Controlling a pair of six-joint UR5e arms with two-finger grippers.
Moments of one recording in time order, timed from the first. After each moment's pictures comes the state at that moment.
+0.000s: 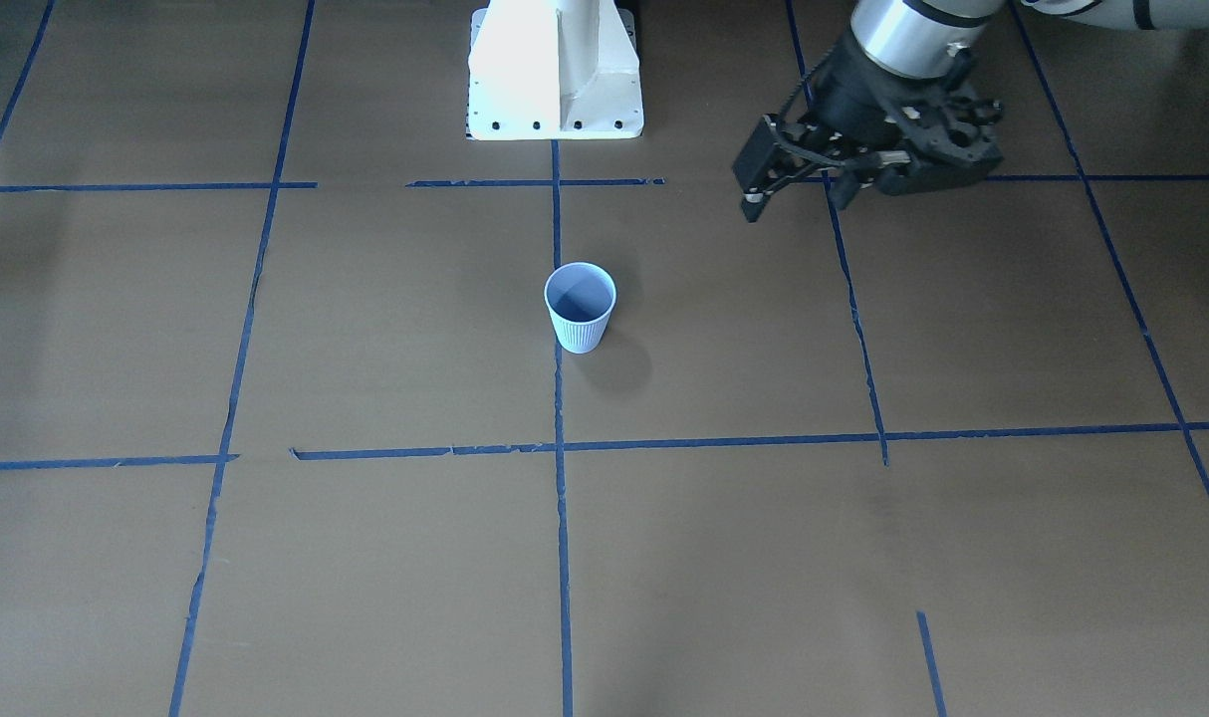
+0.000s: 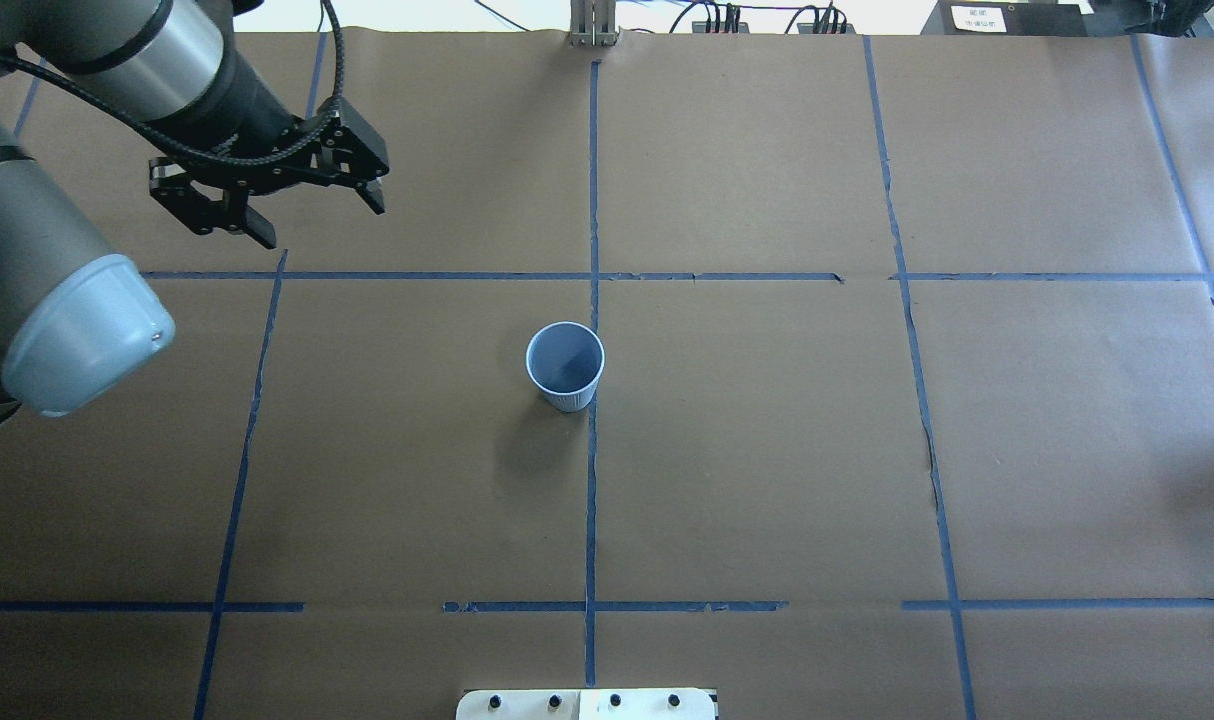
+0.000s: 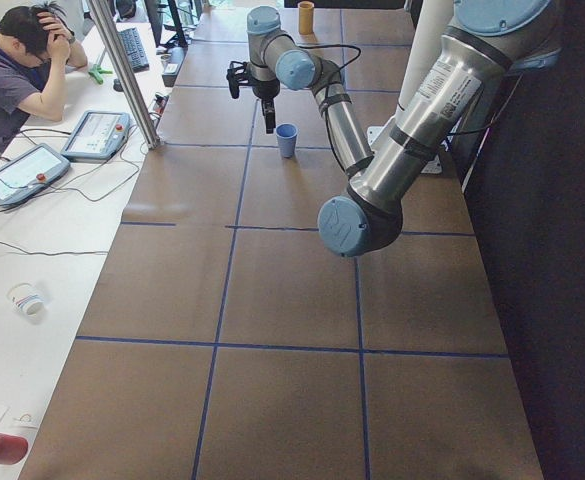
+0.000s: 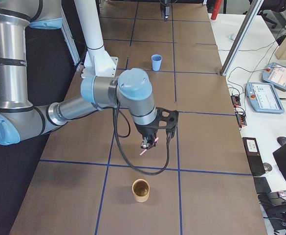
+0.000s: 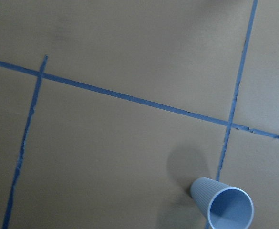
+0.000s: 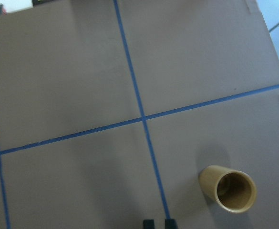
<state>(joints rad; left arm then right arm) -0.96 -2.12 -2.06 -1.24 -2.23 -1.07 1.86 -1.41 2.08 -2.28 2.34 0.00</state>
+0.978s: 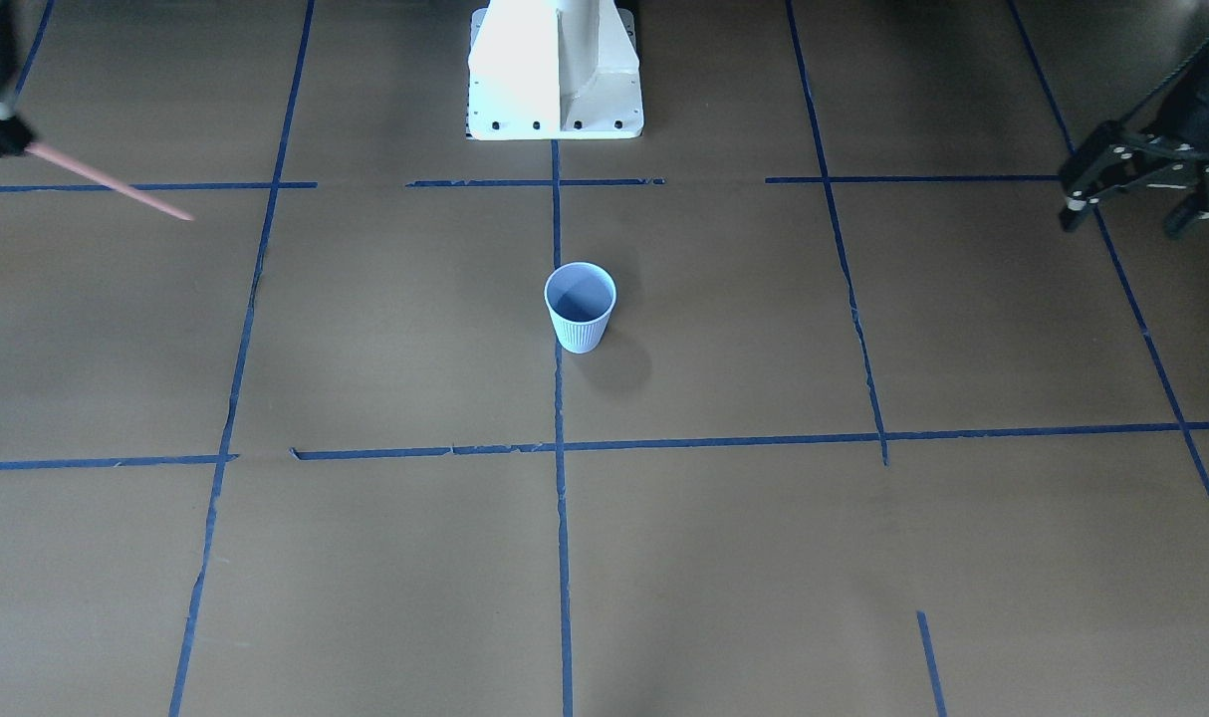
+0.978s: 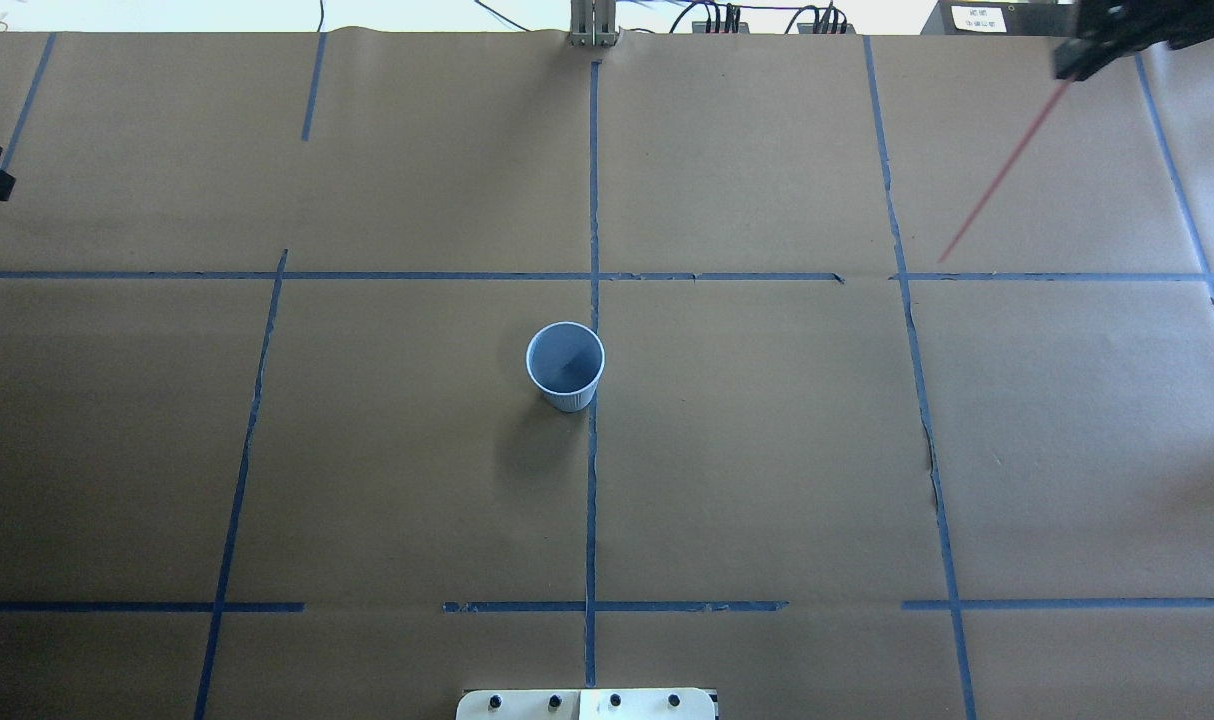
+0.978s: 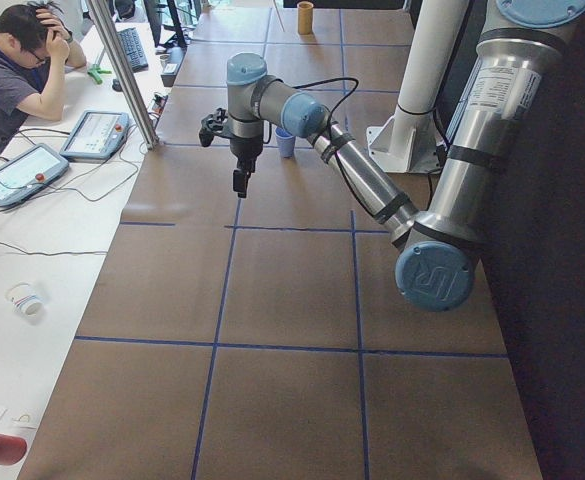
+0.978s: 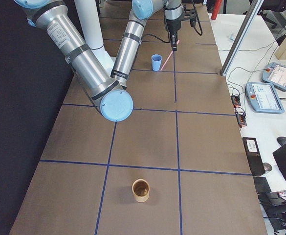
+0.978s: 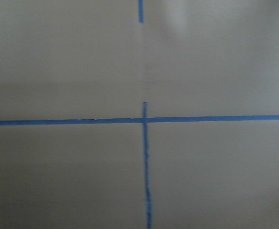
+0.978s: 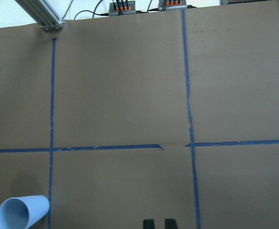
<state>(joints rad) -1.28 -1.81 -2.08 -1.24 -2.23 -0.33 1.15 -0.89 2.19 -2.20 2.21 0.77</state>
